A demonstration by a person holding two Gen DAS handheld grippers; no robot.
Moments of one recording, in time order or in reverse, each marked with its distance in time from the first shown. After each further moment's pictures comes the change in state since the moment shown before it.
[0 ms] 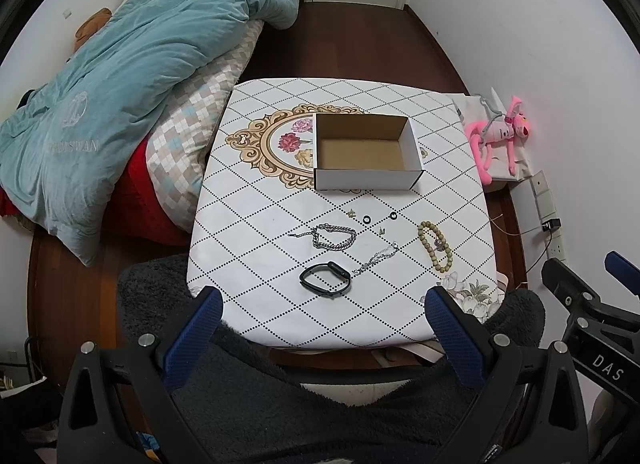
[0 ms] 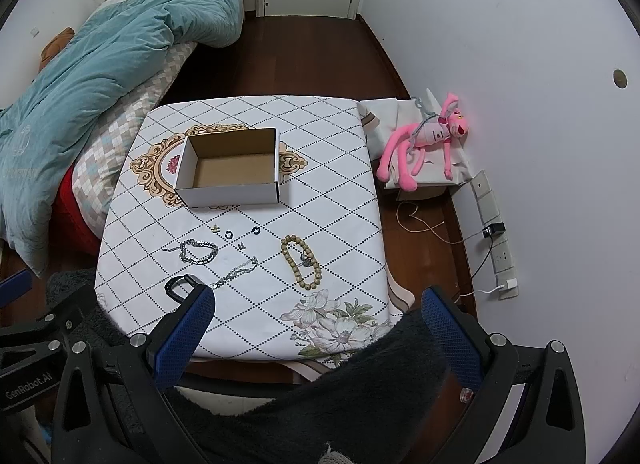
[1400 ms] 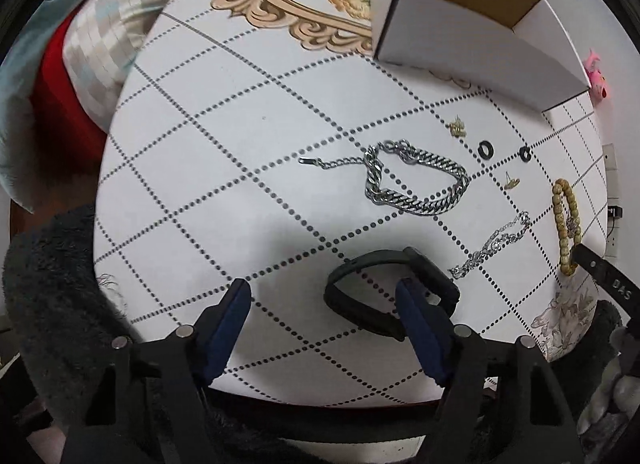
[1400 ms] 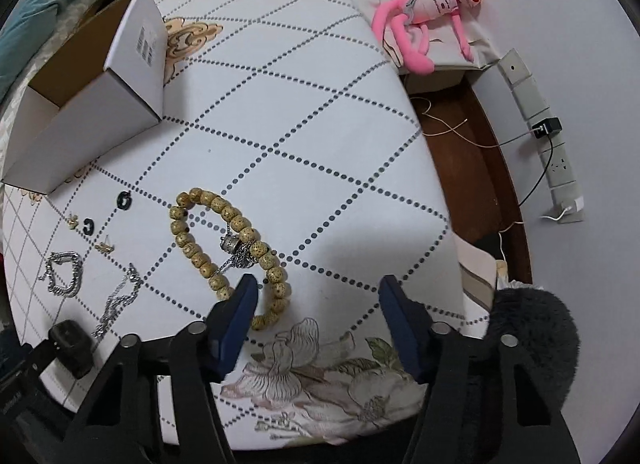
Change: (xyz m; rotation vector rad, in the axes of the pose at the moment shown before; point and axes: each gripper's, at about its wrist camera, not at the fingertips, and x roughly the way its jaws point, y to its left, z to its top) left arm 0.243 0.038 -0.025 -0.080 0.331 0.013; right arm 0.294 -0.028 -0.035 0.200 0.310 -0.012
